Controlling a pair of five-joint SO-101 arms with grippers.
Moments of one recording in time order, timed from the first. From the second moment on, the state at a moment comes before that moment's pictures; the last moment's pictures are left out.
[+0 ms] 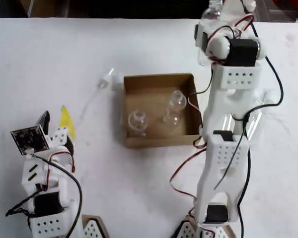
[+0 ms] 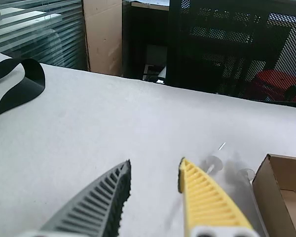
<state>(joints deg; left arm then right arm) -17.5 -104.1 95.0 33.5 6.7 -3.3 39.4 -92.9 97.8 -2.4</state>
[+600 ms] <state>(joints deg) -17.5 -104.1 95.0 33.5 5.3 -25.2 6.8 -71.4 97.9 -2.8</state>
